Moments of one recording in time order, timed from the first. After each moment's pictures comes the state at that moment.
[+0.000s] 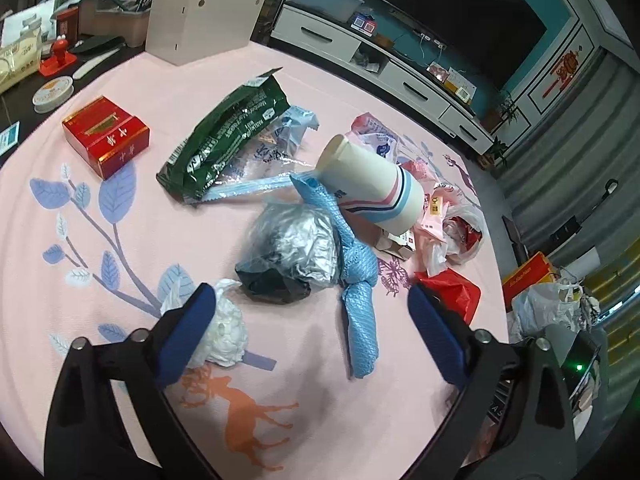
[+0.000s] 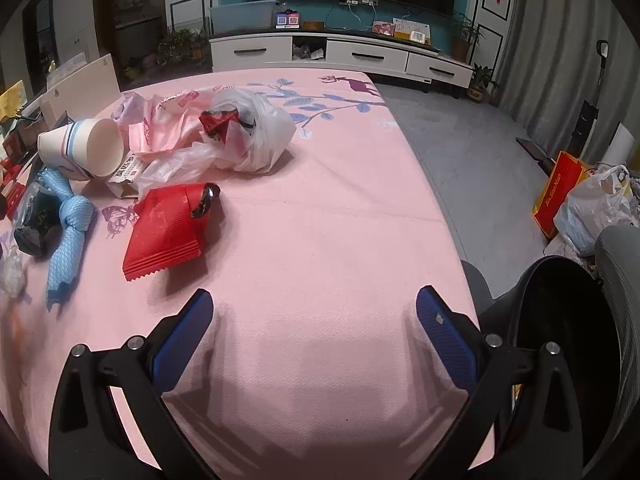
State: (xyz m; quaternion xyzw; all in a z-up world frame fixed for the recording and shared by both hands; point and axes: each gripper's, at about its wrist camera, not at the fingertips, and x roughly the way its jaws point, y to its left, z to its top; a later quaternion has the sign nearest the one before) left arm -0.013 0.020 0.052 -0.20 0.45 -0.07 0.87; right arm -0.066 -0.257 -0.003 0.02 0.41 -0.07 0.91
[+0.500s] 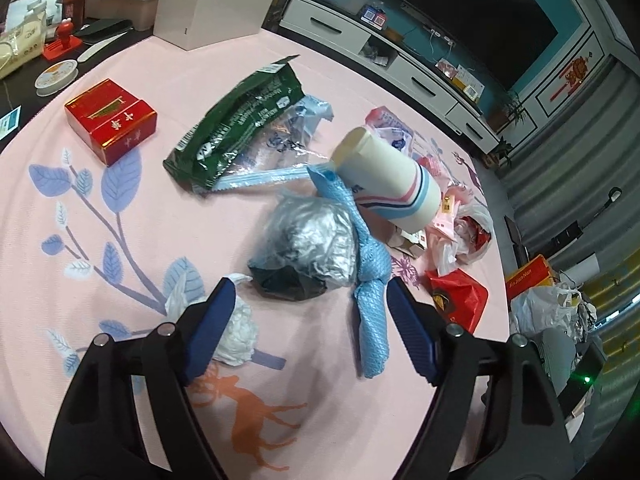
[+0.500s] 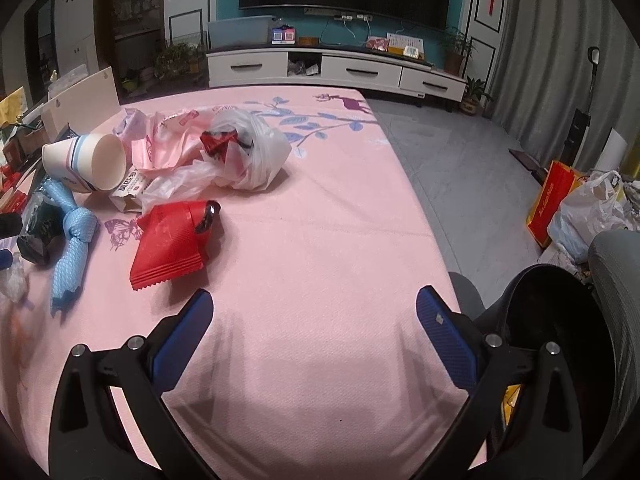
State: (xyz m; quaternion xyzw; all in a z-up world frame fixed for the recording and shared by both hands) left arm -0.008 0.028 0.044 -0.21 0.47 -0.06 0.86; right arm -0.075 -0.257 0.007 0.01 0.38 -0.08 0.92
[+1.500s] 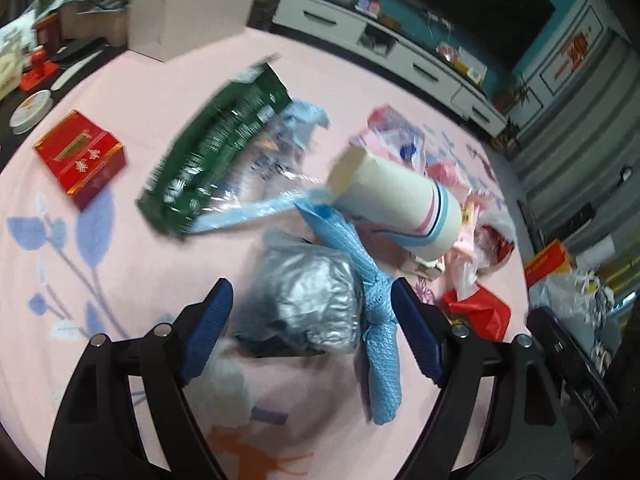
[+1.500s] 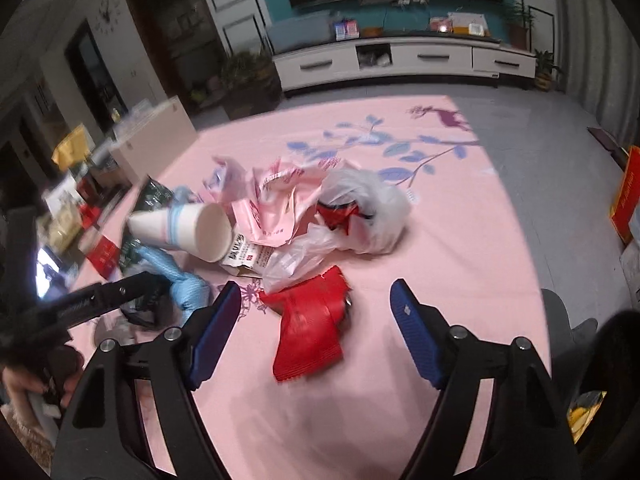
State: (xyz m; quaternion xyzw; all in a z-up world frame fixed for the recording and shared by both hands) left arm 0.032 0.012 0.039 -0.16 0.48 -0.05 0.86; right arm -0.012 -0.229 0.047 0.10 0.40 0.07 0.91
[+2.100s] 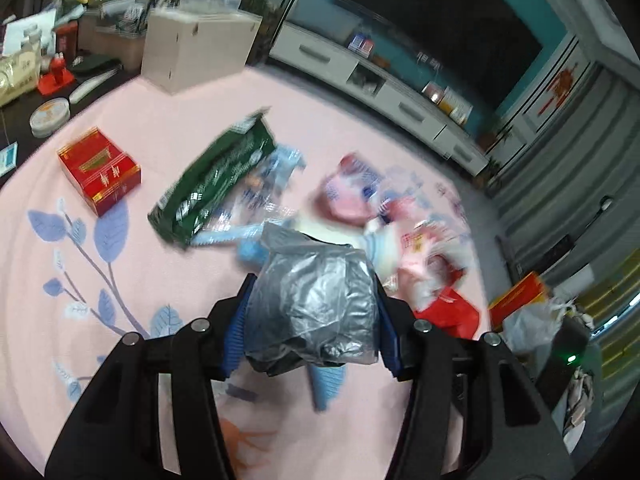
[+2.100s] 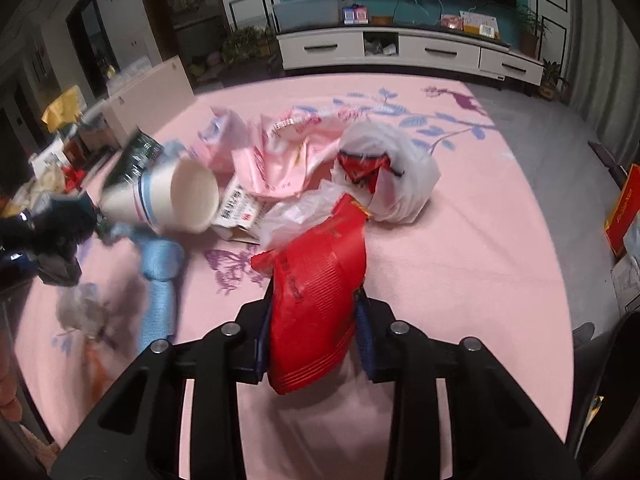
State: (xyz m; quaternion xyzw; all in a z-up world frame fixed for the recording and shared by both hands) left arm -0.015 0.023 0.089 -0.21 0.40 -0.07 0.89; right arm -0.024 -0.209 0.027 0.07 0.41 0.07 0.91
